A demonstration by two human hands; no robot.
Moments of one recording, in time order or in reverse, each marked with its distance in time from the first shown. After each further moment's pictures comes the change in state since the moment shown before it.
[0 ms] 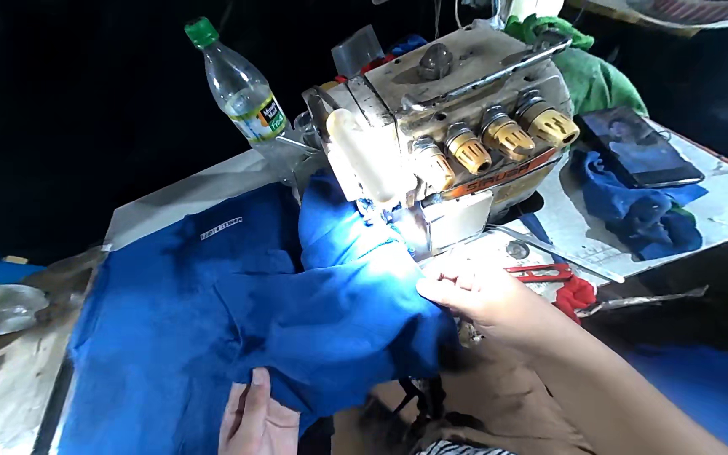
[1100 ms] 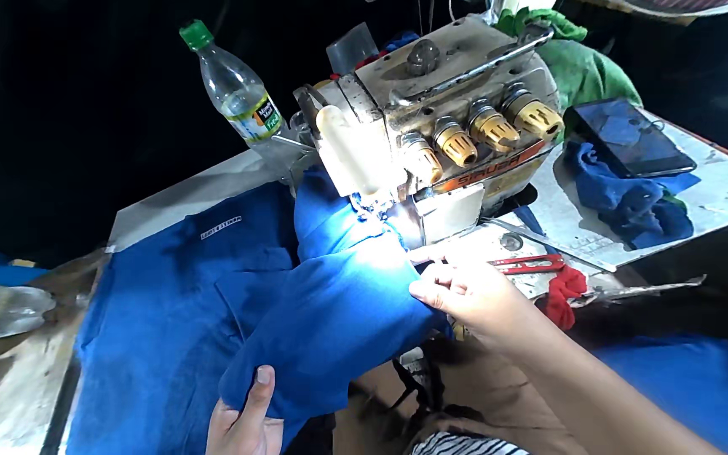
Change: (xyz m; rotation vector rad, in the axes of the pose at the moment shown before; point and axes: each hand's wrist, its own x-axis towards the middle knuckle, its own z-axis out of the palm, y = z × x) left_hand -0.004 0.019 0.017 0.265 0.155 -0.049; right_hand -0.008 0.011 0.010 -0.112 0.140 -0.140
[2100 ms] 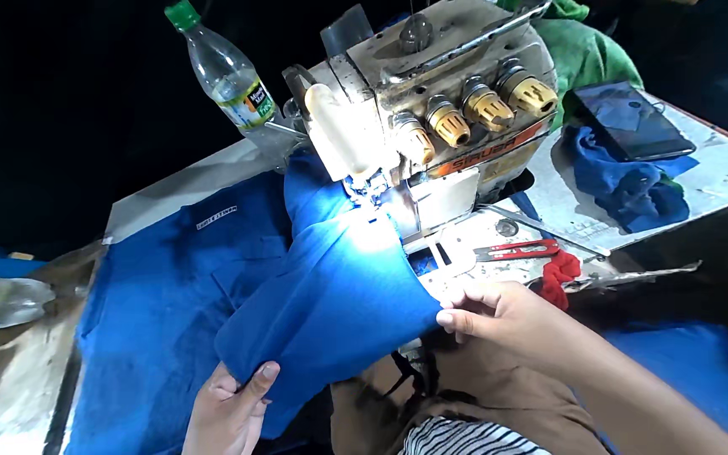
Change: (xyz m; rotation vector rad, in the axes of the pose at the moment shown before) left_hand 0.006 0.011 -0.020 0.127 -0.106 -0.111; right_hand -0.039 0.013 -0.032 -0.125 -0.168 0.194
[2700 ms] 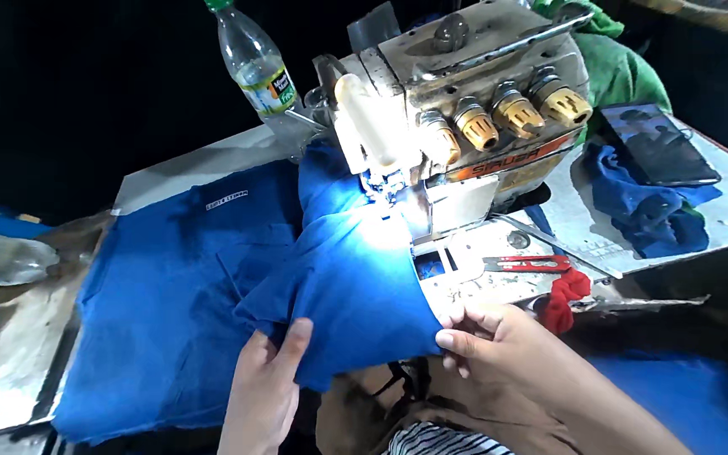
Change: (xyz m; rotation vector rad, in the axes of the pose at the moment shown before) left_hand 0.002 -0.003 0.060 0.068 0.106 0.016; right_hand -0.004 0.000 0.012 0.228 -0.110 0.012
